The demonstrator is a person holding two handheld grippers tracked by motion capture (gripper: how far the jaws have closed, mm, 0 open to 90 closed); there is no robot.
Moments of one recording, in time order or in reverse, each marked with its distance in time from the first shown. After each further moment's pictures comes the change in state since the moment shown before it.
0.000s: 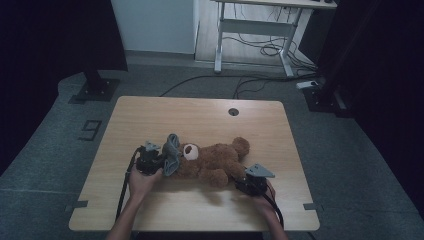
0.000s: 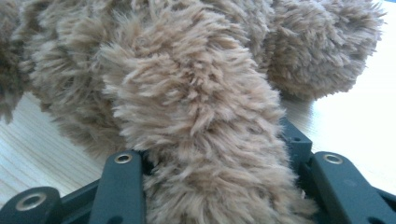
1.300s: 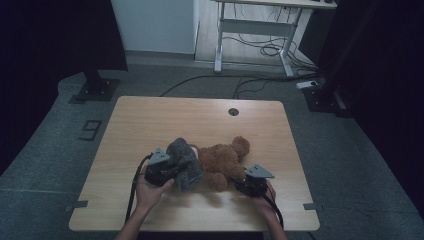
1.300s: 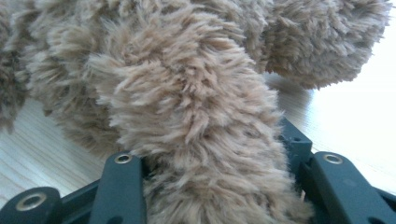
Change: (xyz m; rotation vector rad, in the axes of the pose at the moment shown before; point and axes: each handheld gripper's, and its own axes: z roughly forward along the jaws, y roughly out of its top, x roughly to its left) left arm -0.048 -0.005 -0.043 -0.183 -0.237 0.098; right arm 0.002 -0.002 -0.001 0.014 -0.005 -0.006
